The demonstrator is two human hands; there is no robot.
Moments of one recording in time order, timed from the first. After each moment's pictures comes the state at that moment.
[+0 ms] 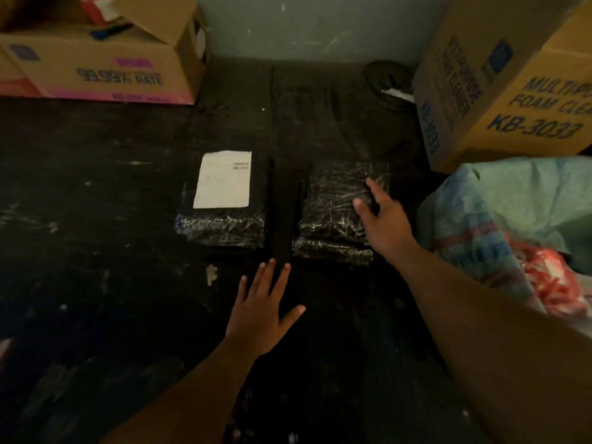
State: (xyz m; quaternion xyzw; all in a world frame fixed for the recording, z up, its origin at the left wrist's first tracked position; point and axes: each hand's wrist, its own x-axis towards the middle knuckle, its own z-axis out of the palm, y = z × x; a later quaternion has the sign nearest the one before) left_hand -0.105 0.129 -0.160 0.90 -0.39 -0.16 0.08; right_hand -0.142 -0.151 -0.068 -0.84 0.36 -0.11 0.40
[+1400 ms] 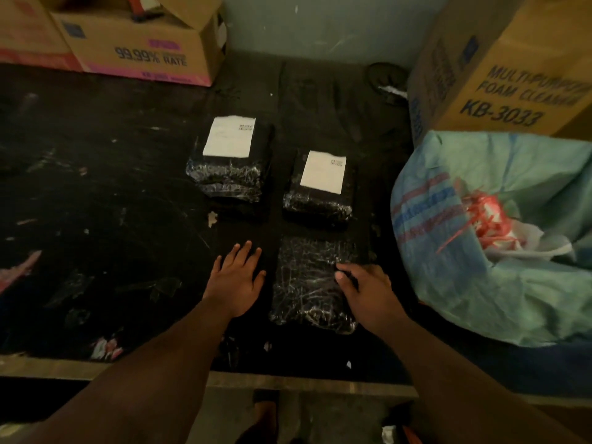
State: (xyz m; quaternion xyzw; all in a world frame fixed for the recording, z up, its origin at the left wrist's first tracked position) left_hand -0.160 0.177 -0.147 0.93 -0.32 -0.18 0.06; right_hand -0.337 -0.040 -0.083 -0.89 0.31 0.08 0.33
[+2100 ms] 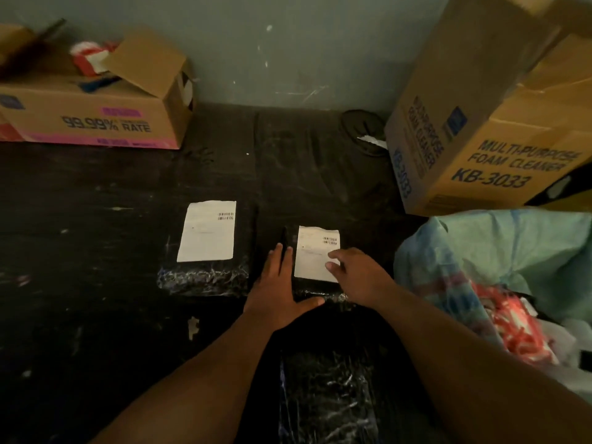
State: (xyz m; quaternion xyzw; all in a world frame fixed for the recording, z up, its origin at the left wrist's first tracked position) left_hand -0.040 0.022 -0.100 0.88 -0.37 -0.19 0.24; right_hand -0.135 -0.142 -0.032 -0.92 0.29 0.09 0.25
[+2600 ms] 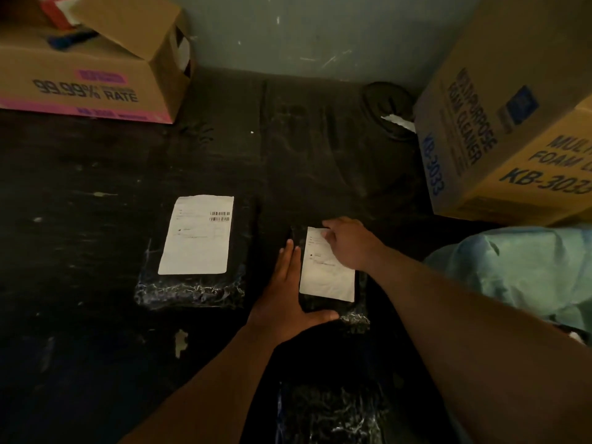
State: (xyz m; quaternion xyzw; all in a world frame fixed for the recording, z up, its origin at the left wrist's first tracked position) left_hand -0.021 -0.003 -0.136 0.84 -0.35 -0.24 0.33; right_hand -0.028 -0.200 -0.074 -0.94 0.24 0.16 0.19
